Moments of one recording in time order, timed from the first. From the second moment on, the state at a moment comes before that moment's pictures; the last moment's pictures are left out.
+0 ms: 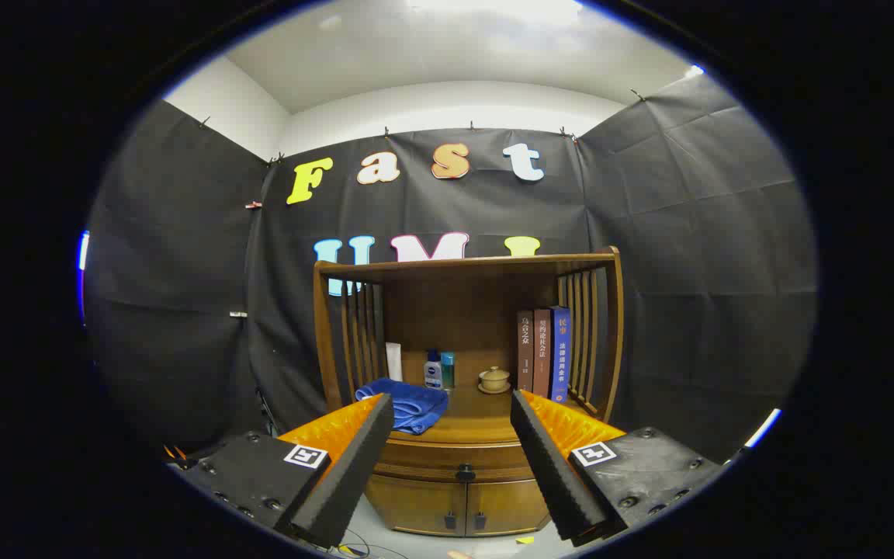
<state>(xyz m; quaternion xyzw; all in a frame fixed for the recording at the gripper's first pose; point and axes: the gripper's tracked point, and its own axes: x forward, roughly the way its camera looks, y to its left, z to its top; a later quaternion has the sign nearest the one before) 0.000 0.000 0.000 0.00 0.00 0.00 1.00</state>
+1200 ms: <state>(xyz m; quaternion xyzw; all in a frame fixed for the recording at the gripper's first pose) 0.022 0.005 -0.028 0.01 0.01 -0.01 1.00</state>
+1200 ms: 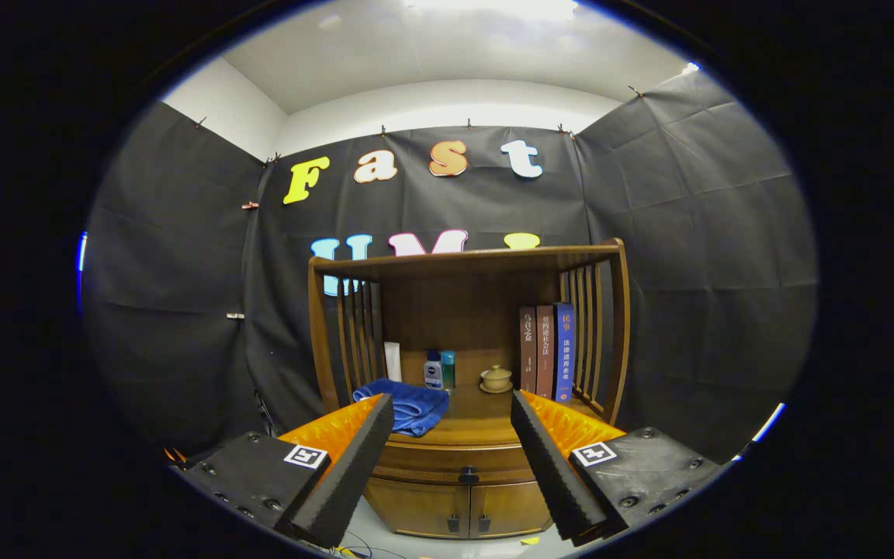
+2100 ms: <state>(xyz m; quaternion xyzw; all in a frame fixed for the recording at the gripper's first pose) 0.148 -0.015 -0.242 0.01 0.13 -0.02 0.99</state>
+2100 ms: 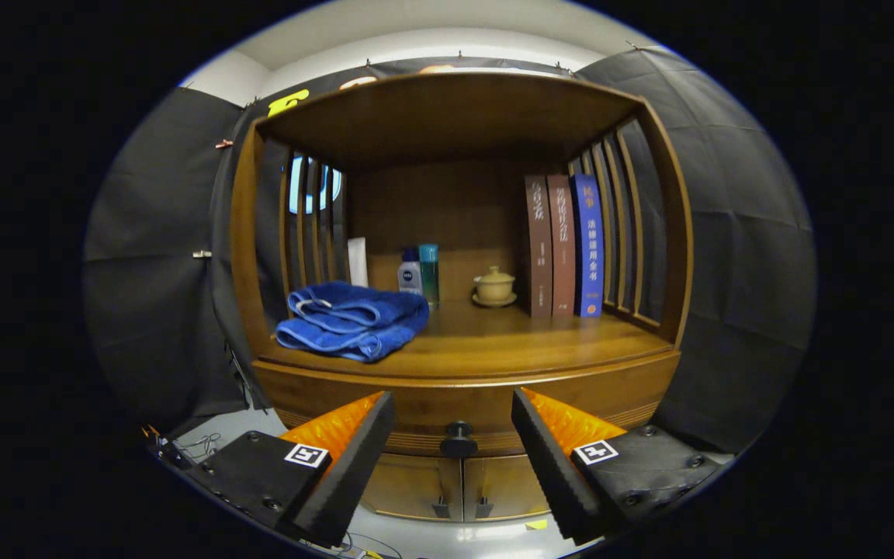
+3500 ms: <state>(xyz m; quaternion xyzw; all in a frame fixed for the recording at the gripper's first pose) 0.169 -0.024 -0.343 0.01 0.24 -0.03 0.97</state>
